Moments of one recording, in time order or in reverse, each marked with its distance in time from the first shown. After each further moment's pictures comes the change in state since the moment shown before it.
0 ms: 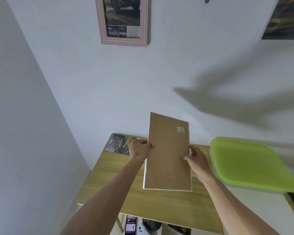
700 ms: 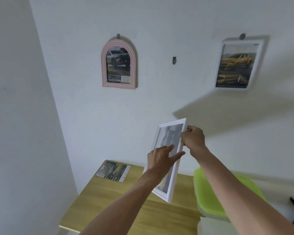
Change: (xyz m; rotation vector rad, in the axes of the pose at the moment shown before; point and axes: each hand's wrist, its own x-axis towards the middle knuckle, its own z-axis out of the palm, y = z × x) left_hand -0.137 0.120 0.088 0.640 0.089 0.725; right_hand -0.017 -0.170 -0.107 0.028 0.130 -0.336
